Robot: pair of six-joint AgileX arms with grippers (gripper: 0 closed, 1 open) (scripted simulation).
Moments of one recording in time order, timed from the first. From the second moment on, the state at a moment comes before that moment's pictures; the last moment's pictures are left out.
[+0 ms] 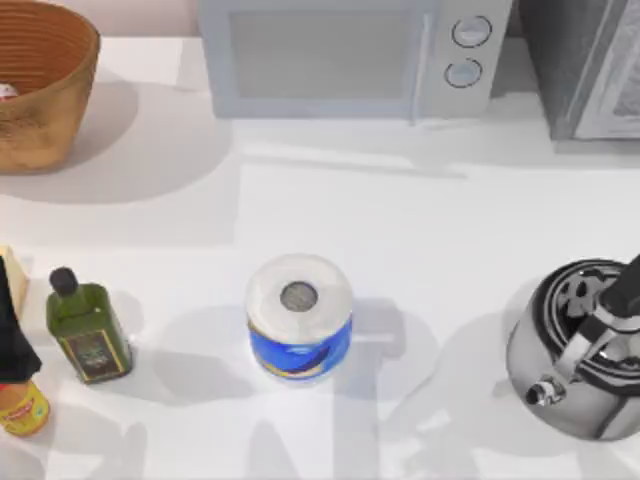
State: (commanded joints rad) left arm 0.00 0.00 0.00 0.00 0.00 0.00; right arm 0.00 0.00 0.00 0.00 0.00 0.00
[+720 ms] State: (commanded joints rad) left arm 0.07 0.49 0.42 -0.23 -0.02 0.03; right arm 0.00 0.00 0.00 0.00 0.00 0.00
